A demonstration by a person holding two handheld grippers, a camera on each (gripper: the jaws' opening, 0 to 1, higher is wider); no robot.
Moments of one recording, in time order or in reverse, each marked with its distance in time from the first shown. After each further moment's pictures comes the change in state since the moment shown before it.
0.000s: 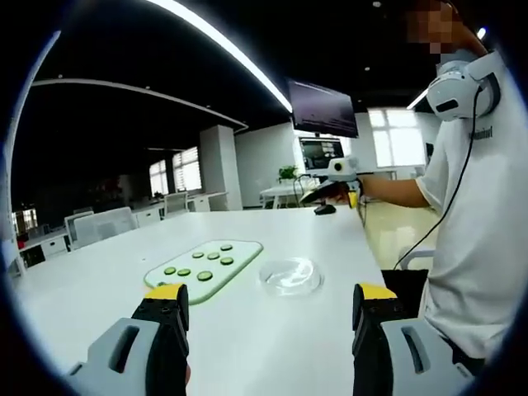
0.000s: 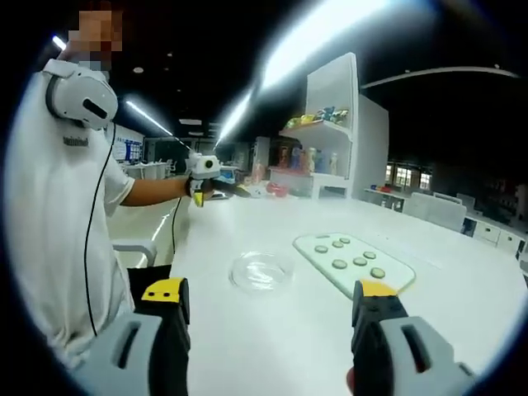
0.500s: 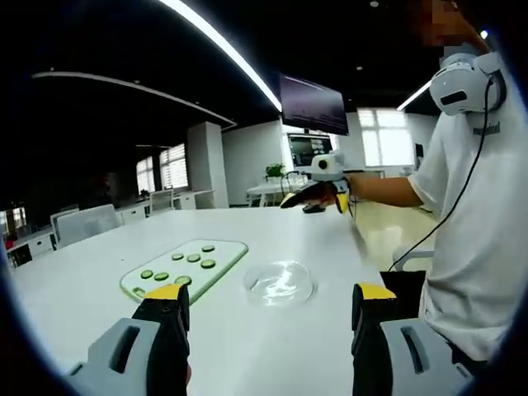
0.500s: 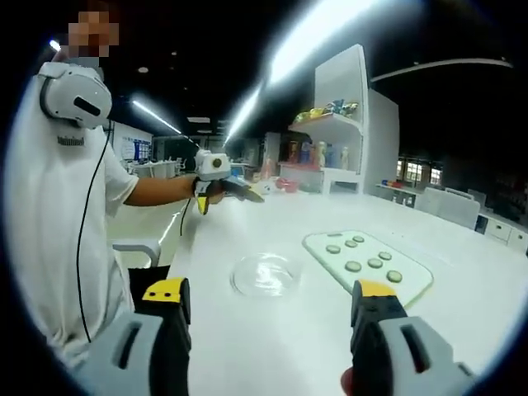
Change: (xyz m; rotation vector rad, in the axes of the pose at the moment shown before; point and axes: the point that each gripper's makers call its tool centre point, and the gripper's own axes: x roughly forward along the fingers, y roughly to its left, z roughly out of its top) left arm 0.042 -0.014 -0.006 -0.007 0.009 -0.076; right arm 0.030 0.003 -0.005 0.007 0.019 0.060
